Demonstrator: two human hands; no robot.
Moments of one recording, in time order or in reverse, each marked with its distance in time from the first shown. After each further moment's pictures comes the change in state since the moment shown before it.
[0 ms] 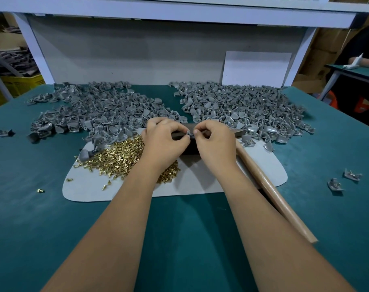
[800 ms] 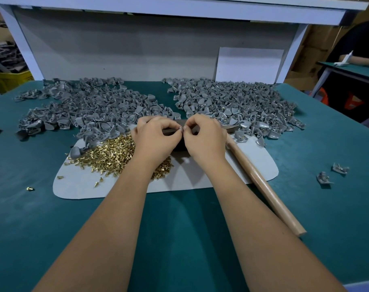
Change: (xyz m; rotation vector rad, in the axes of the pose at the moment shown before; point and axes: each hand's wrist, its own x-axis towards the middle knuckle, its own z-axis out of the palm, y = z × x) left_hand -0.002 0.002 -0.003 -0.043 0.010 -0.078; right_hand 0.002 -0.003 0.007 -0.183 0.026 -0.016
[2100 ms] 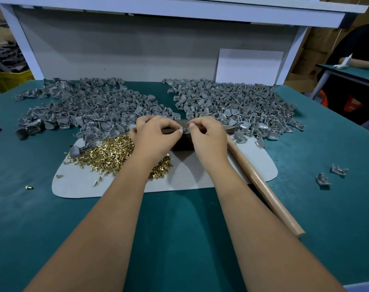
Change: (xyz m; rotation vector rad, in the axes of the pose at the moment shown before) left_hand 0.002 0.001 -0.003 0.009 -0.066 -0.064; right_hand -0.001 0.008 -0.001 0.385 0.010 0.088
